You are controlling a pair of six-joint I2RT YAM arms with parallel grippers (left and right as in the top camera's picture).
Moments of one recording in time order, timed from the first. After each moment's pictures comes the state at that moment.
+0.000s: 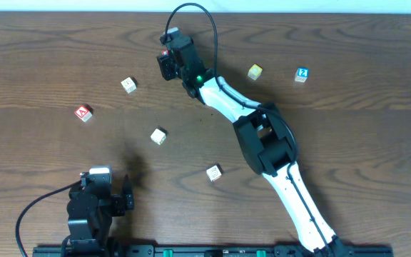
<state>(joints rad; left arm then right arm) 0.03 0.01 0.17 -0.77 -0.03 0.02 0.59 2.68 2.12 0.01 -0.02 0.17</state>
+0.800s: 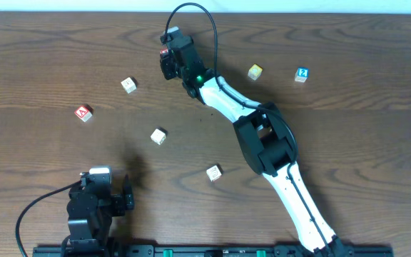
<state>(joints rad) 0.03 0.01 0.17 -0.77 -0.03 0.02 0.59 2.67 2.12 0.01 0.00 0.16</state>
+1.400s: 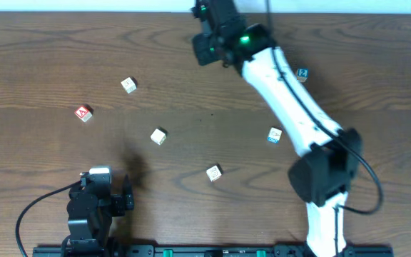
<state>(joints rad) 0.03 0.01 0.17 -0.77 -0.03 0.02 0.51 2.12 2.13 -0.90 0.00 0.14</state>
